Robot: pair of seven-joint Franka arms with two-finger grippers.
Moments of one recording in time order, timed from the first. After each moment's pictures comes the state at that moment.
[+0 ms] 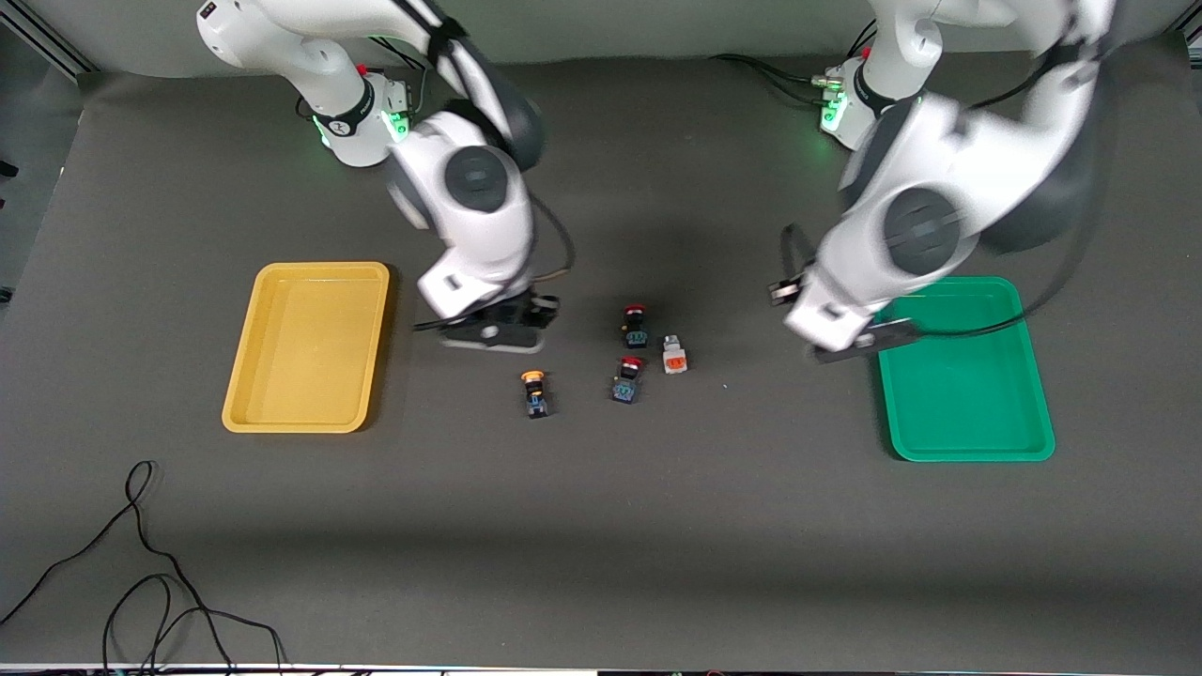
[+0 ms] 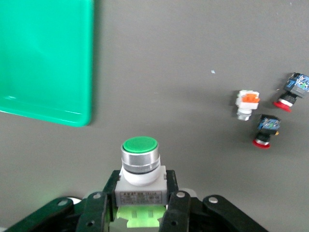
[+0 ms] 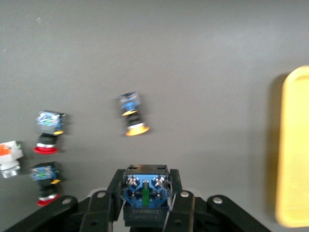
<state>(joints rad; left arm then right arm) -0.28 0.22 -0.09 -1.58 -0.04 1.51 -0.53 0.66 0.32 -0.10 -1.70 -0.05 2.00 0.63</state>
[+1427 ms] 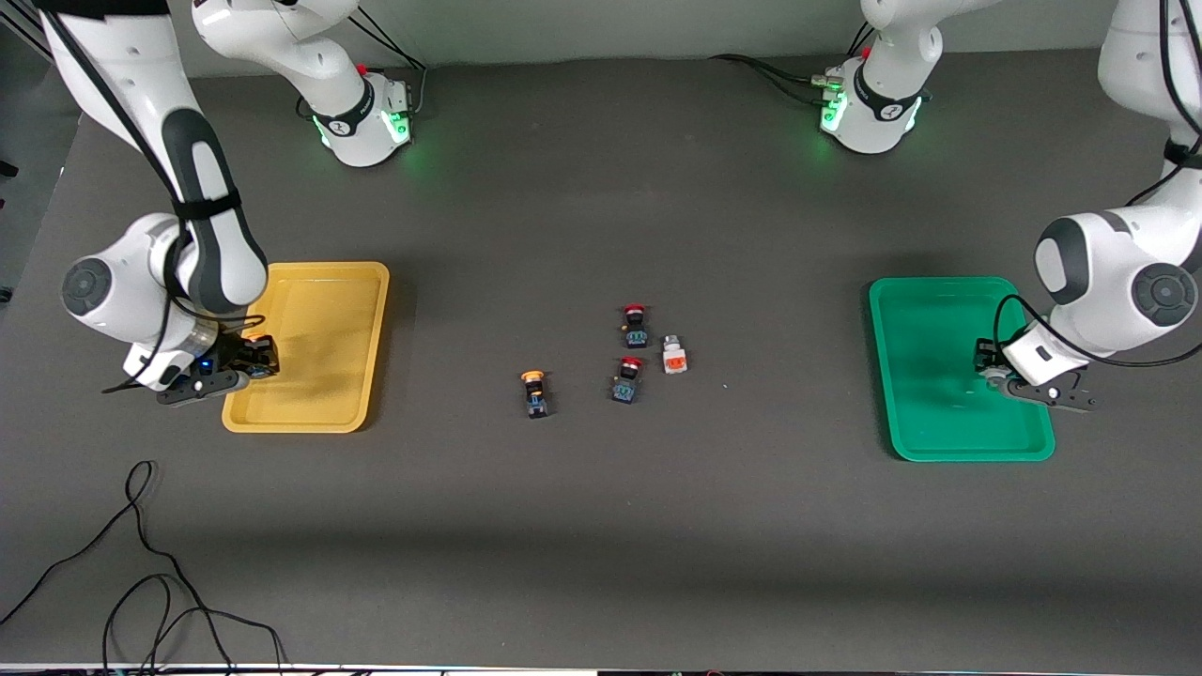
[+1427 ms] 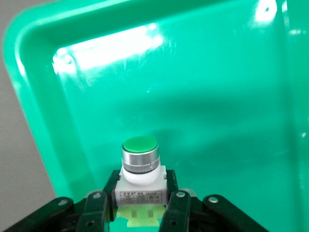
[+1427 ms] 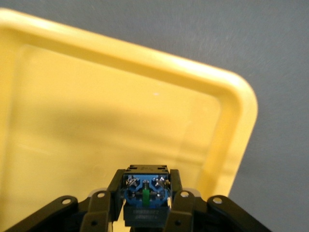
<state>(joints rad) 0.29 0.39 -0.08 -2.17 0.11 2.52 0.35 0.45 0.40 -0.62 -2.25 0.41 2.53 -0.70</state>
